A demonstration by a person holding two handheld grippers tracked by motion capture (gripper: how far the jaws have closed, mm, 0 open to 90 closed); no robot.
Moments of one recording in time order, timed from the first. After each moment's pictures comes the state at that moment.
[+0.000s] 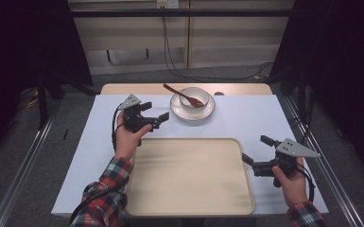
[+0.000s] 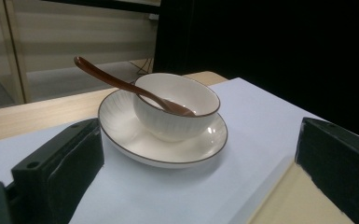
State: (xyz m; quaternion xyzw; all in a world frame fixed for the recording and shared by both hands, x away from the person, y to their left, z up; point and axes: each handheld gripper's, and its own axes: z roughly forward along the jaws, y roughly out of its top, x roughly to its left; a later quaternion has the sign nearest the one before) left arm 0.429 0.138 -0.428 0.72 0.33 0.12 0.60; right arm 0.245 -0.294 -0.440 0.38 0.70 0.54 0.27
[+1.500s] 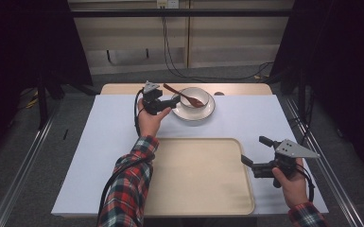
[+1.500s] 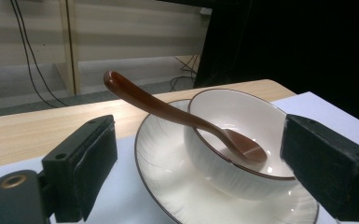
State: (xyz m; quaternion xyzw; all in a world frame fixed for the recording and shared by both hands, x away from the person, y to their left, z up) left arm 0.498 0.083 -0.446 0.69 0.42 0.18 0.56; right arm 0.243 -0.292 -0.440 0.37 0.70 0.55 0.26
